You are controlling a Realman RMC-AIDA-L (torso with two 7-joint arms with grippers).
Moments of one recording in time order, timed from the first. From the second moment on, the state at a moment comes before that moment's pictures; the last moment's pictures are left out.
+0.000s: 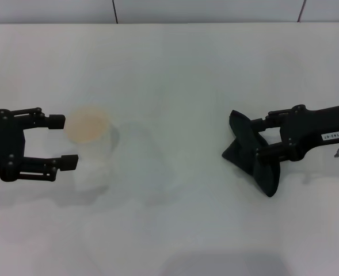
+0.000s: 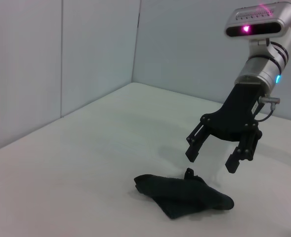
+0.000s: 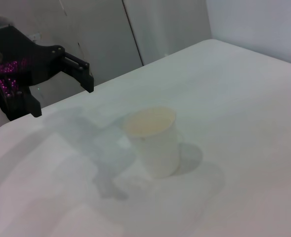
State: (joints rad) left arm -0.35 -1.99 0.77 1.09 1.95 1.85 -1.56; right arm 0.41 2.01 -1.17 -1.11 -1.91 -1.50 1.84
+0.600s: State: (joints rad) left arm -0.35 -2.00 0.77 1.08 1.95 1.86 -1.57; right arm 0.41 2.01 -1.18 -1.12 -1.92 -1.51 1.88
